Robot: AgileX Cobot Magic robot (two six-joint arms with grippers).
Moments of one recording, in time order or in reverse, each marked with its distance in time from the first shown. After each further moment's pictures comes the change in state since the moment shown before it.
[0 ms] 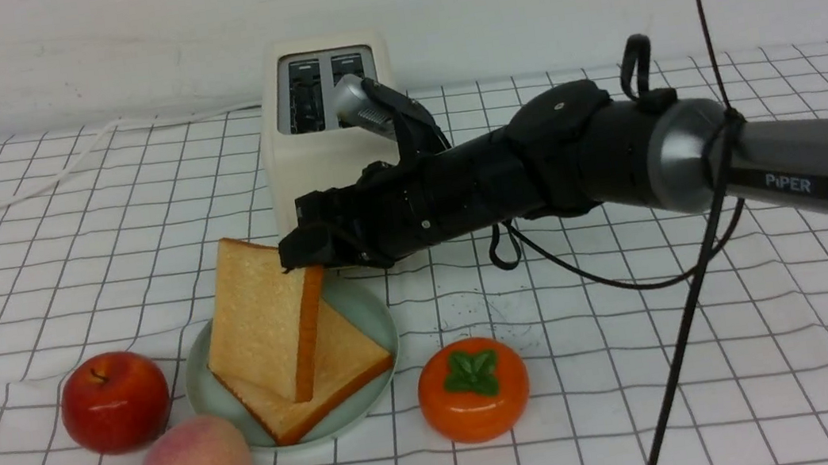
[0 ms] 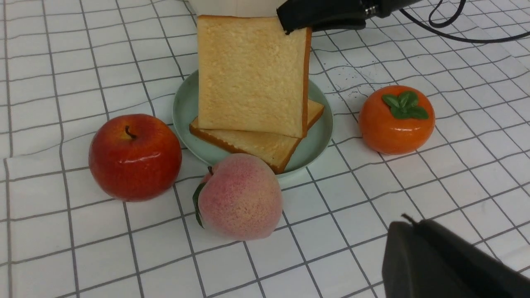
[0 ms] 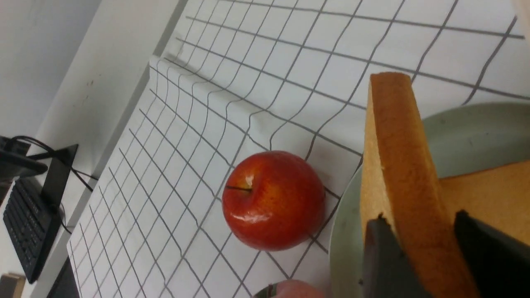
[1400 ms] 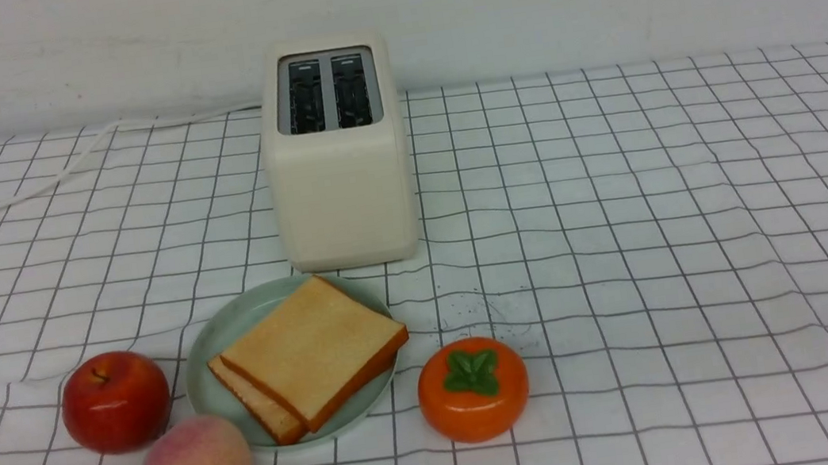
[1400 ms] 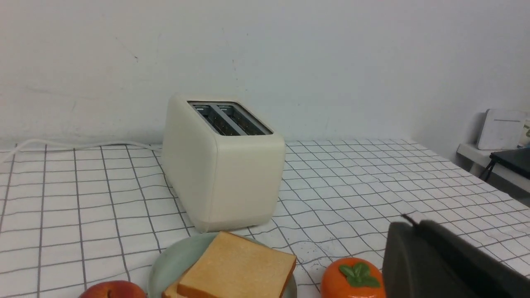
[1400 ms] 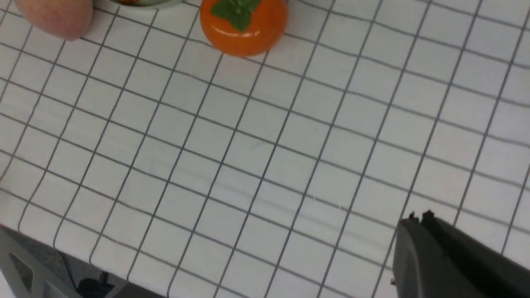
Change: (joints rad) right arm -0.048 -1.284 0.576 -1.224 0.635 0.920; left arm 0.000 -0.315 0.154 -0.020 -0.335 -0.030
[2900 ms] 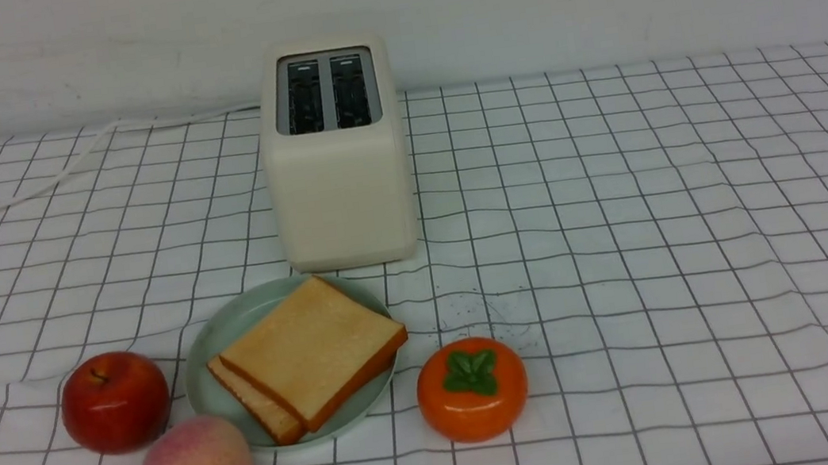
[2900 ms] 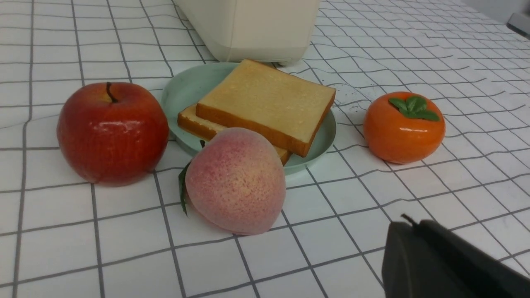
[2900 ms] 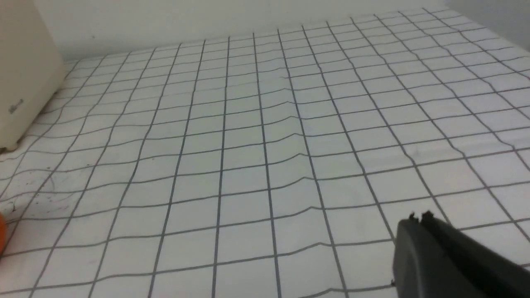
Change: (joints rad) right arm -0.446 -0.849 1.099 -0.456 -0.993 0.309; left arm 0.000 -0.031 0.313 -0.013 0.004 0.000
